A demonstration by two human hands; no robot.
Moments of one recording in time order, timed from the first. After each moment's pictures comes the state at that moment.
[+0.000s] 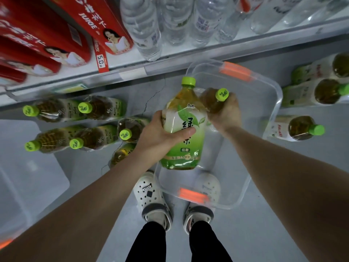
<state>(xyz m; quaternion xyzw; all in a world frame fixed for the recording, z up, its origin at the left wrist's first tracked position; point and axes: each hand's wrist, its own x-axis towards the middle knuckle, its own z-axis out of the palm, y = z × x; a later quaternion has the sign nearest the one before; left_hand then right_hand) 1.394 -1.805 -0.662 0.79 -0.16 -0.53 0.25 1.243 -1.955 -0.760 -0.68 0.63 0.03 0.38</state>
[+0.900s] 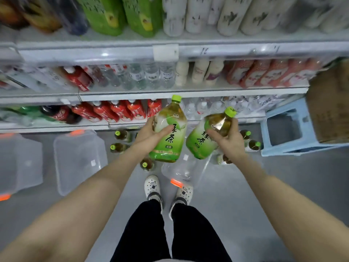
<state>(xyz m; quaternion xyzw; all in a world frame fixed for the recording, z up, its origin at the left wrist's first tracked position) 1.401 -1.741 -0.185 0.79 -0.18 -0.44 0.38 1.188 -1.911 -0.176 -0.69 0.51 -0.11 0.51</state>
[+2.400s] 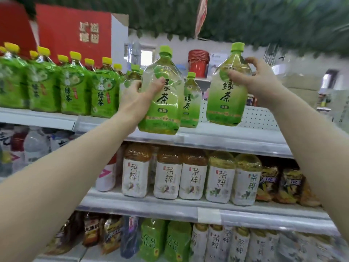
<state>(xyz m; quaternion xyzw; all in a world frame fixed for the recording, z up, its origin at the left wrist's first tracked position) 1.610 -1.759 0.430 0.61 -0.38 0.08 0.69 1.418 -1.970 0.508 -0.79 0.10 -0.48 0.37</state>
